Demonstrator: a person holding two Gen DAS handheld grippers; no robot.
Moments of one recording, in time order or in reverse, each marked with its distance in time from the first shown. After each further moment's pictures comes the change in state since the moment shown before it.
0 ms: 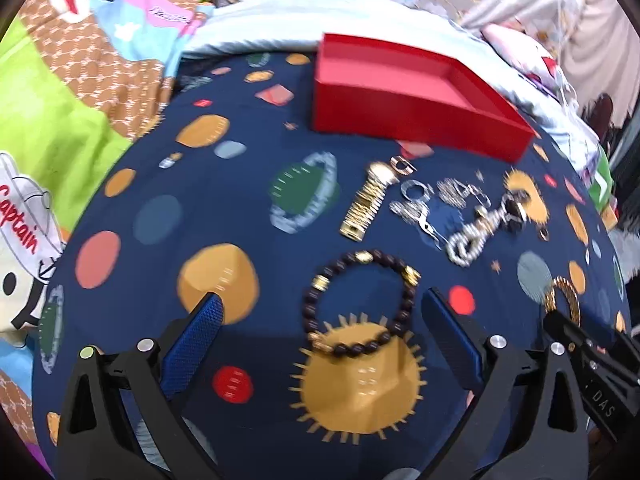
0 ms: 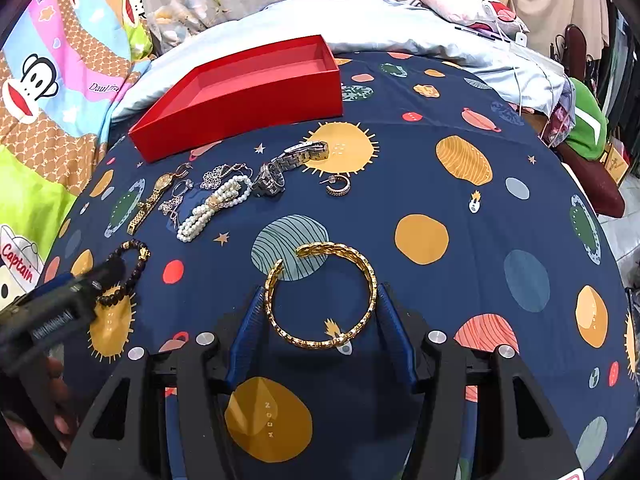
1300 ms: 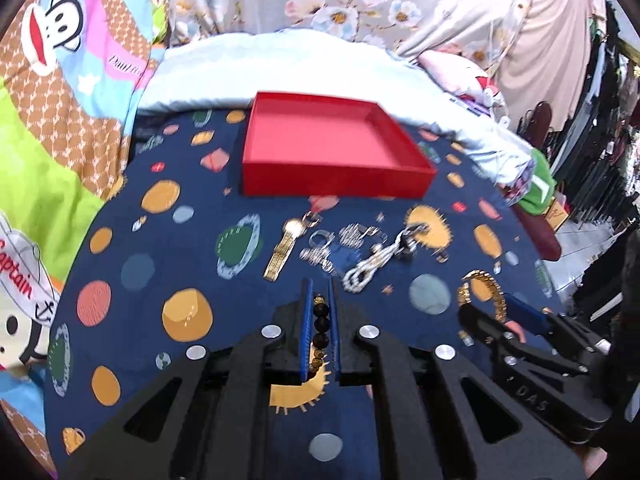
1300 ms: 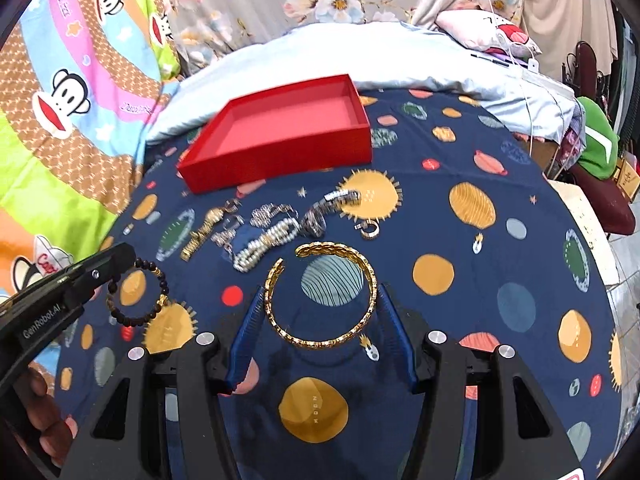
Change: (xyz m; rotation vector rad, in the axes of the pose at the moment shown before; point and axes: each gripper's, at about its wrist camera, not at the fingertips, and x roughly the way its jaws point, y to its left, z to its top) left arm -0.078 -0.029 0.018 0.087 -0.107 -0.215; right arm -0.050 0.012 0.017 -0.021 -0.077 0.090
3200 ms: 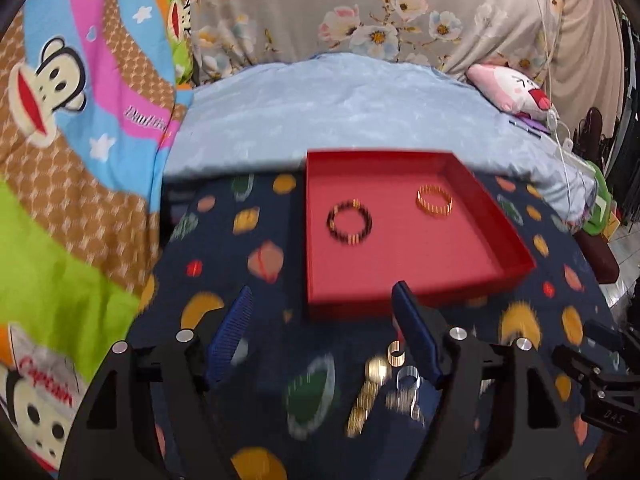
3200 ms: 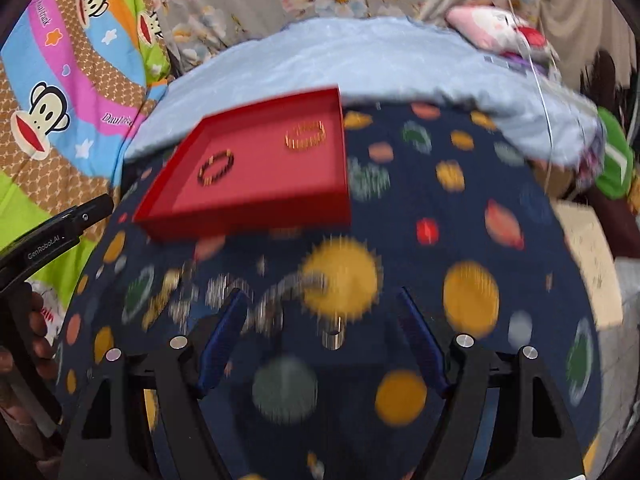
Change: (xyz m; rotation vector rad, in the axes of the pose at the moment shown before) left arm 0.069 0.035 0.089 0.047 -0.054 0.210; right arm 0.053 -0.039 0.065 -0.002 0.057 0.016
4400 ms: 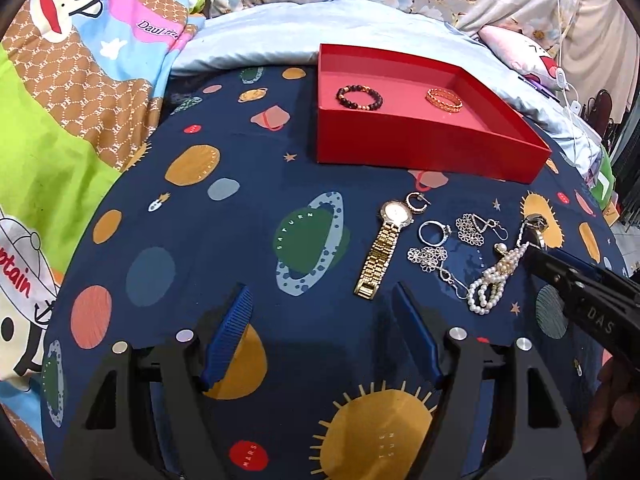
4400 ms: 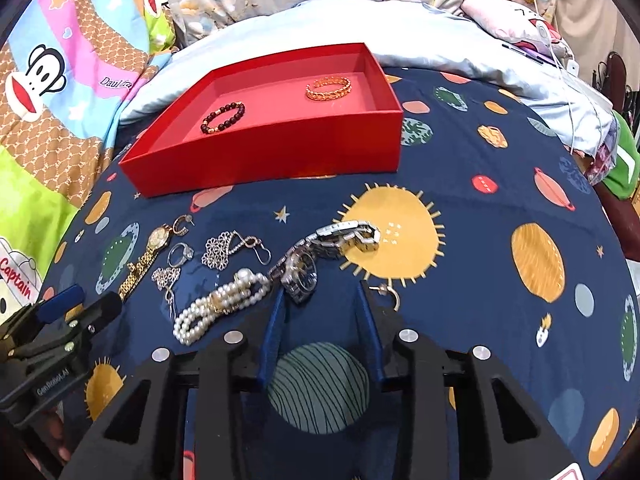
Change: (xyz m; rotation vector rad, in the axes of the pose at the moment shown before) left arm 0.020 0.004 -0.093 -0.069 0.152 -0.011; right arm 0.055 0.035 -0.021 -0.066 0.021 -0.029
